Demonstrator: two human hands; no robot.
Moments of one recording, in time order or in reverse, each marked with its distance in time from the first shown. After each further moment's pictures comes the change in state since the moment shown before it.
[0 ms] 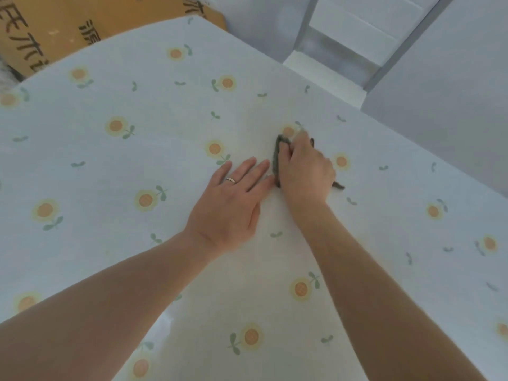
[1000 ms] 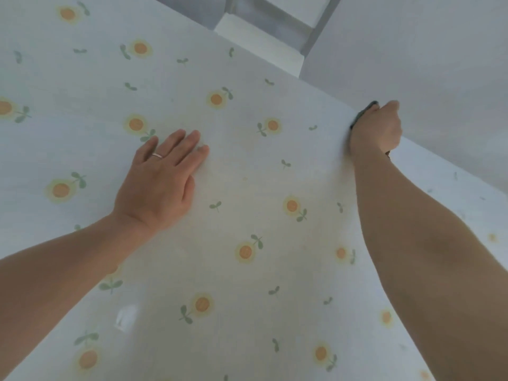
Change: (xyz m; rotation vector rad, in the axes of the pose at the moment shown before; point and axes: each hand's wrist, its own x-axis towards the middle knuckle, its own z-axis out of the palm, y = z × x) left_hand 0.003 0.002 0.003 0.020 0.060 0.009; right_hand 0.077 0.225 -0.075 -0.006 0.331 0.725
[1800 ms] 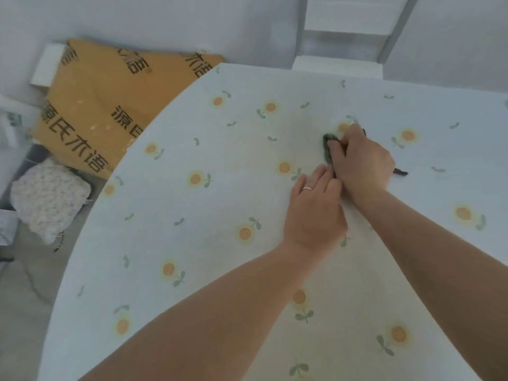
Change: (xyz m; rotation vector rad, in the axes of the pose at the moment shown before) left_hand -0.005 -0.021 -0.002 -0.225 -0.007 0.056; right_hand -0.254 -0.129 0.038 0.100 -0.220 -0.483
